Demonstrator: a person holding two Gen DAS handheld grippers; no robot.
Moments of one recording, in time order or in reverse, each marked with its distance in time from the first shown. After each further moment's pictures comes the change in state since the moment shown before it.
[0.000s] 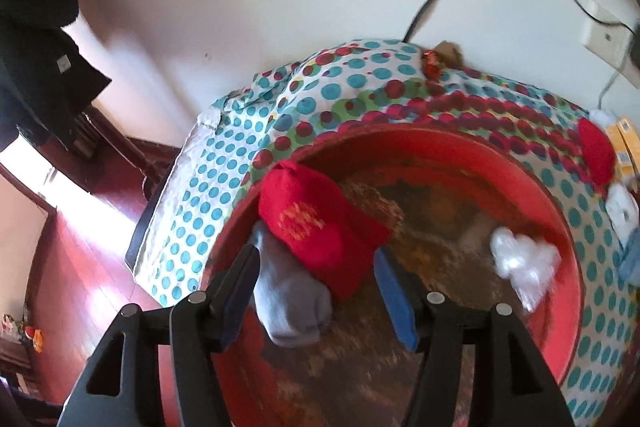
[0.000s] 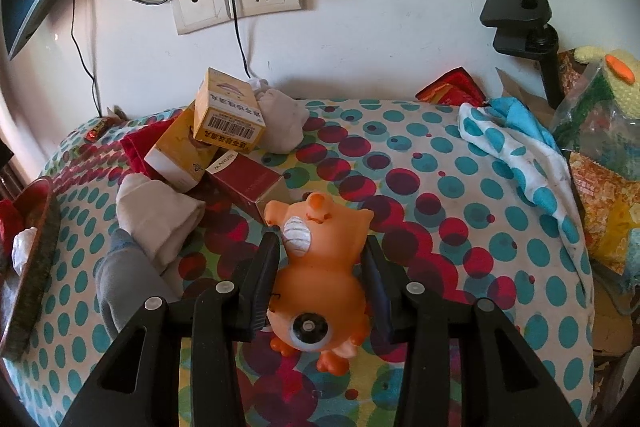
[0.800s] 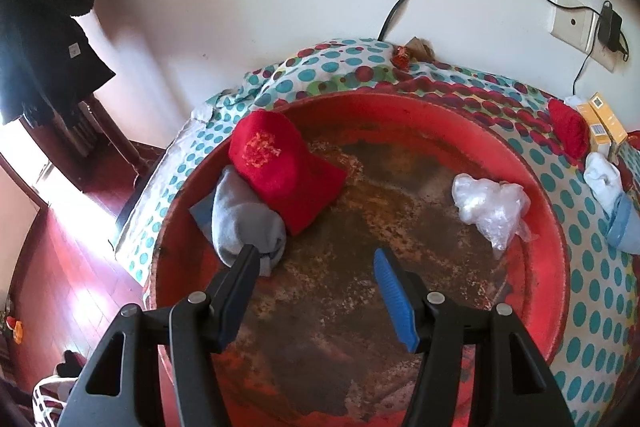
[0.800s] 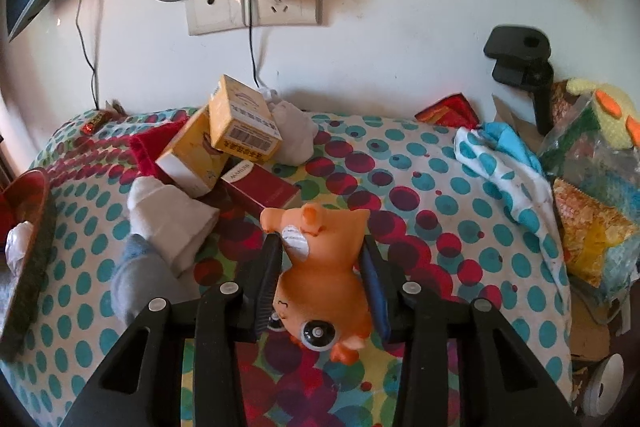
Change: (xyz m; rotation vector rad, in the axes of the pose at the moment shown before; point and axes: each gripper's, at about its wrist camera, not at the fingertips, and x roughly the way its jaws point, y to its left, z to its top) left arm -0.009 -0.025 -0.062 -0.048 -0.083 -0.032; right arm -0.018 0.029 0.006 -0.065 -0.022 -0.080
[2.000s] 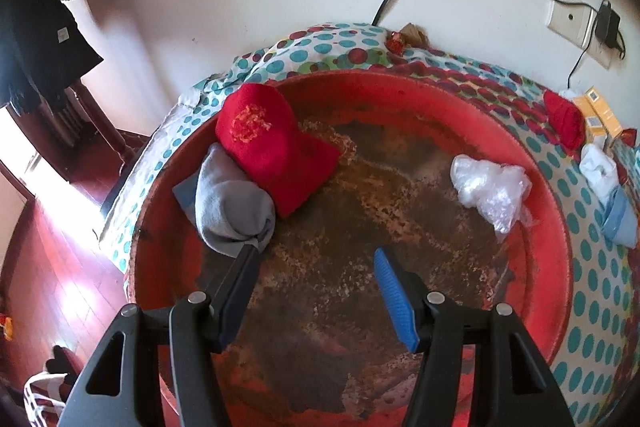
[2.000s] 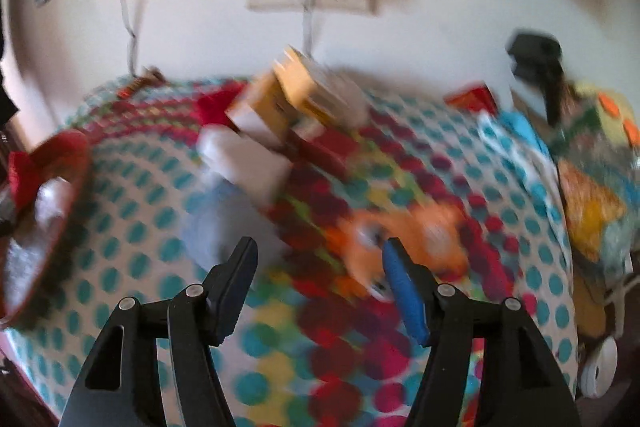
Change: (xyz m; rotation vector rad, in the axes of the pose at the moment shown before) left arm 0.011 0.001 -0.010 -0.011 0.033 -0.055; right arm -0.030 0.040 -0.027 -0.044 0.077 0.024
